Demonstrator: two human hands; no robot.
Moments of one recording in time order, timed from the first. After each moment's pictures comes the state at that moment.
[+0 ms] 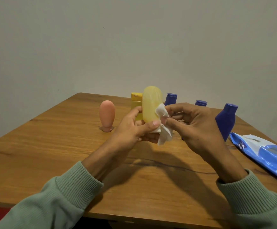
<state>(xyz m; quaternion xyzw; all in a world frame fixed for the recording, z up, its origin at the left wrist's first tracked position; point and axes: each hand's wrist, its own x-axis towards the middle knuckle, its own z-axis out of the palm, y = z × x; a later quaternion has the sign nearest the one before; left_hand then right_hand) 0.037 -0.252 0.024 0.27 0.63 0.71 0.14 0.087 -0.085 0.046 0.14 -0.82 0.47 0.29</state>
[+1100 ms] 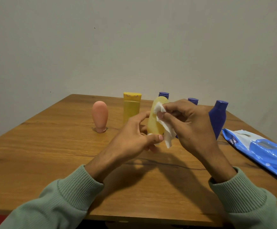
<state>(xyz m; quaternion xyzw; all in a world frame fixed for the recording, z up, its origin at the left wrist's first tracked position) 0.043 -0.236 0.022 0.32 0.74 0.58 0.09 0.080 -0.076 0.034 0.13 -0.83 0.39 0.39</state>
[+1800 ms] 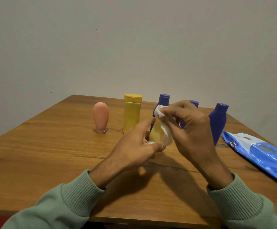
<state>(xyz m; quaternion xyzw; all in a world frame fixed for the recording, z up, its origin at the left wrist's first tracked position) 0.050 -0.234 0.016 0.34 0.80 0.50 0.03 0.084 -0.083 0.031 0.15 -0.82 0.30 0.46</state>
